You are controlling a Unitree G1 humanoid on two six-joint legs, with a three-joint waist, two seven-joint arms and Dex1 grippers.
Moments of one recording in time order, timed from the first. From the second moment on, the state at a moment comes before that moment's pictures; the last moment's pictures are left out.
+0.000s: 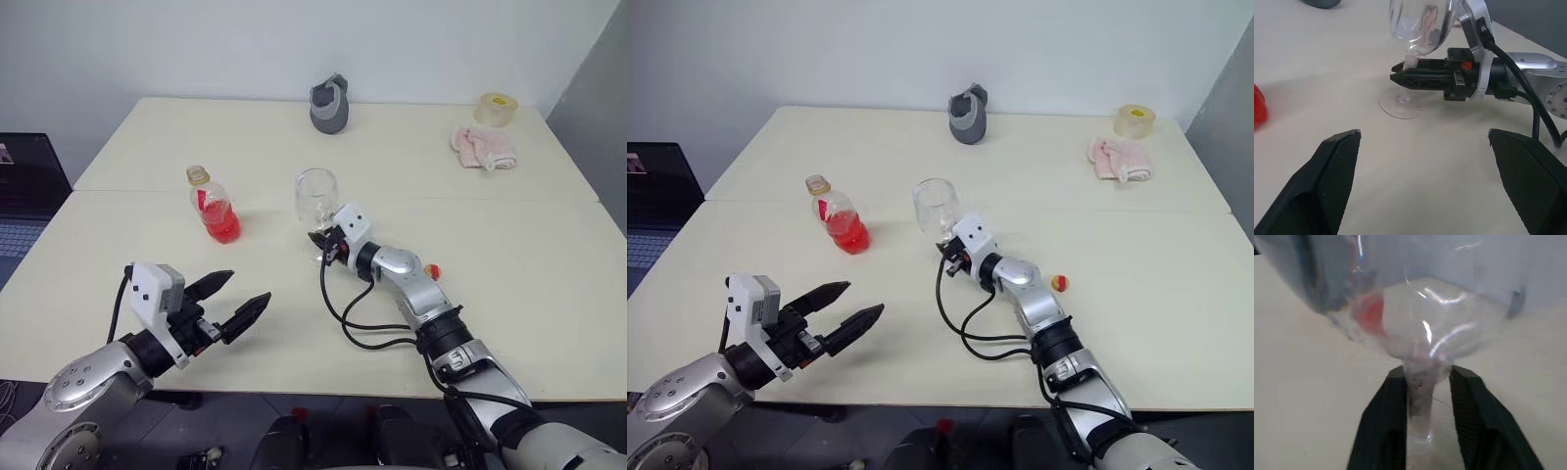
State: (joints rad) left arm 0.26 0.63 0.38 -0.72 -0.84 0.67 -0.50; right arm -0.70 -0.04 0.23 0.51 0.06 0.13 0.51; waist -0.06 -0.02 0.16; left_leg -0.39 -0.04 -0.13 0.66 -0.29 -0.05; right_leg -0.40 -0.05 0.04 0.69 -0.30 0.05
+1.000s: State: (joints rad) left arm 0.11 0.57 0.38 -0.45 -0.54 0.48 -0.40; right arm -0.29 -0.42 0.13 -0.29 0.37 0.55 0.83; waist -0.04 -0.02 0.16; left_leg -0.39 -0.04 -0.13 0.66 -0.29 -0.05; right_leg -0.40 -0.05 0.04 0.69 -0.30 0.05
